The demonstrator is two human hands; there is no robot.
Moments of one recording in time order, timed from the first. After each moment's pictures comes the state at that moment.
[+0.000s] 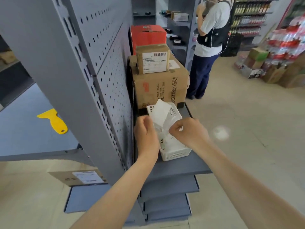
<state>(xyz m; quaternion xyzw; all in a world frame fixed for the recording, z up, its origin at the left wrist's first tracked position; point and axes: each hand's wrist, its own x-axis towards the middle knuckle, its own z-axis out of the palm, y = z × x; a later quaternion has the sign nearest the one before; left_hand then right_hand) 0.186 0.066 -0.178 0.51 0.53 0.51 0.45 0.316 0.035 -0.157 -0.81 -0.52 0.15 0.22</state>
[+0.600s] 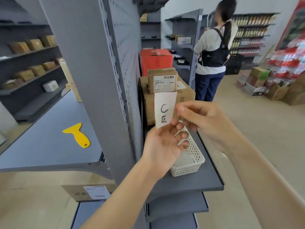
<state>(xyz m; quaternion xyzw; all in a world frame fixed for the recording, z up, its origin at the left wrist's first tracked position) 0.155 0.034 -0.085 0.29 0.15 0.39 0.86 0.291 -0.007 -0.033 -0.53 -0.56 0.35 0.53</state>
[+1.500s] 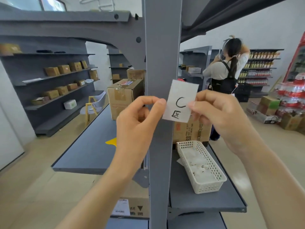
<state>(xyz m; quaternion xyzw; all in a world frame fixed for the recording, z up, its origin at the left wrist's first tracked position) 0.004 -0.003 0.028 0.64 0.27 0.63 0.35 0.195 -0.036 0.051 -0.46 -0.65 0.21 0.57</state>
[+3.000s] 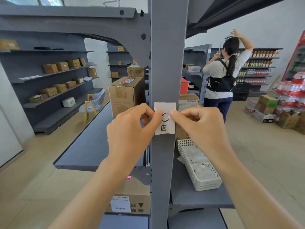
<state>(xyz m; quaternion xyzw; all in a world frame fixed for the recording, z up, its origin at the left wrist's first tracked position) -0.014 0.021 0.007 0.73 0.42 0.54 -0.01 0.154 -0.023 0.018 -0.59 -0.56 0.07 0.57</state>
